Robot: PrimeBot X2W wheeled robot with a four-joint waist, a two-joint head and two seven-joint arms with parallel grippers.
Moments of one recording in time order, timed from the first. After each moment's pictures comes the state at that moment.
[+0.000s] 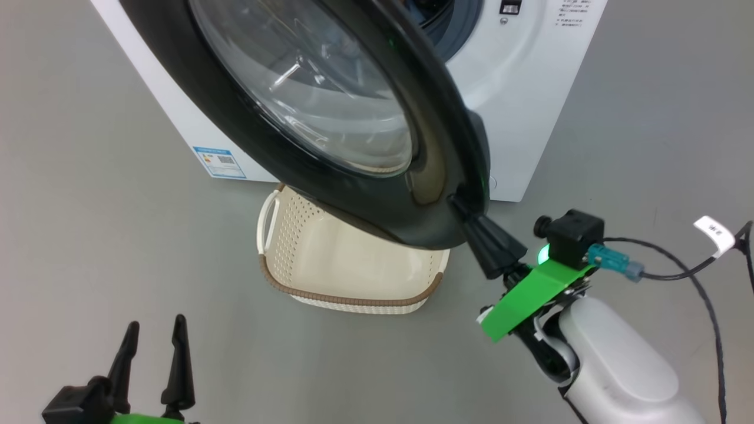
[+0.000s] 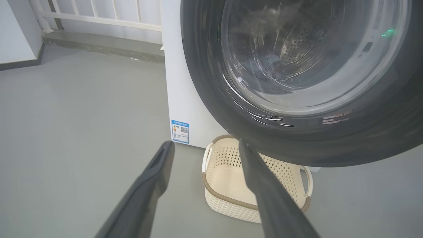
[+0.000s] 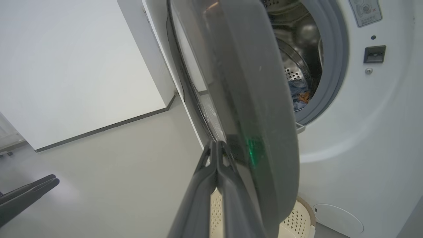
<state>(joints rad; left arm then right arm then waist) 0.01 0.04 0.05 0.14 -0.29 -0.13 -0.26 -0.52 -0.18 0.50 0.40 0.55 0.13 -0.26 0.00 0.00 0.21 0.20</state>
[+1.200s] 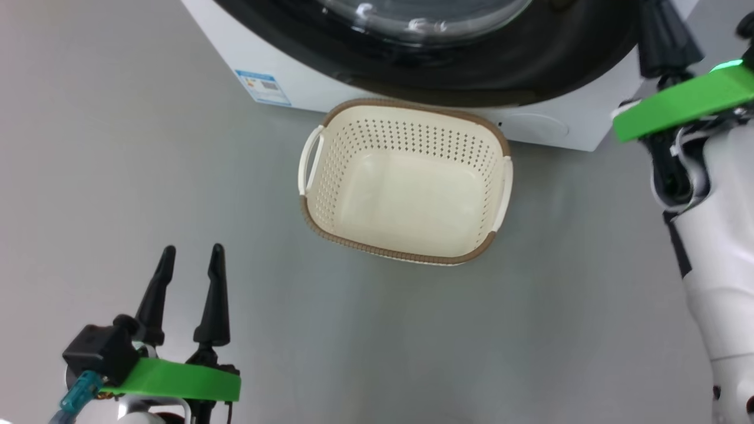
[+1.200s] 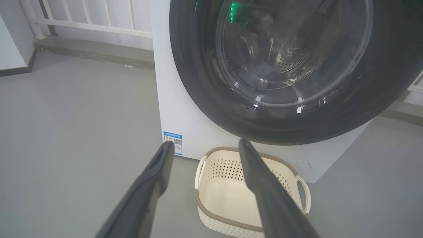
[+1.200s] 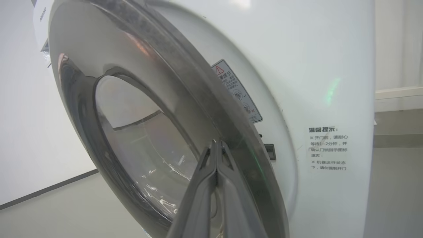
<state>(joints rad) -0.12 0.04 -0.06 0.07 -0.33 -0.13 -0.26 -0.87 -0.25 0.13 0.52 0.48 0.13 -0.26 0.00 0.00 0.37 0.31</state>
